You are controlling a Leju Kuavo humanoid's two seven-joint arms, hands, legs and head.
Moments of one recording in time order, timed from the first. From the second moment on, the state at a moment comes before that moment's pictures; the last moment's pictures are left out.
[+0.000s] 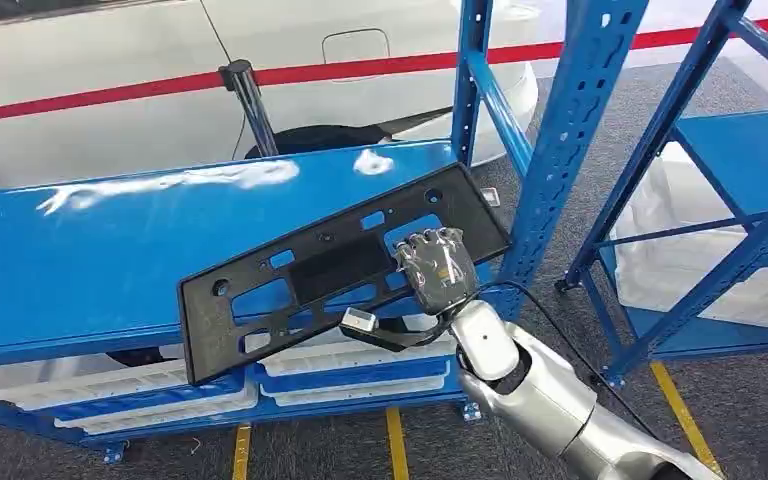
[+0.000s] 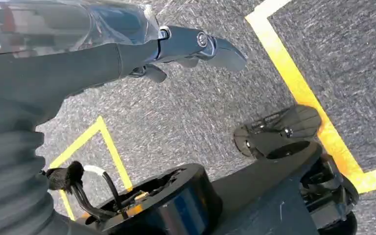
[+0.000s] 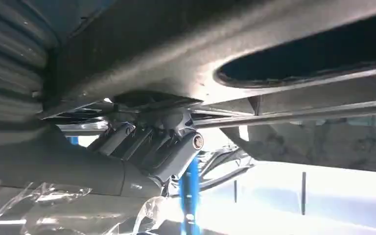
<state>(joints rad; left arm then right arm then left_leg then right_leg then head) -0.15 -0.05 -1.15 -0.22 0.88 0.32 -0.04 -1.03 0.04 1.23 -1.35 1.02 -0.19 0.23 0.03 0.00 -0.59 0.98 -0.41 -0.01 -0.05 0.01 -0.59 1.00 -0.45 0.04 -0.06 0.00</state>
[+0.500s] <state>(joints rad) -0.15 -0.05 -1.17 -0.22 0.88 0.32 -0.04 -1.01 0.04 1.23 -1.36 1.01 -0.18 0.24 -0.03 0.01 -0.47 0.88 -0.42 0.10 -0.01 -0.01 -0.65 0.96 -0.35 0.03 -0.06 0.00</state>
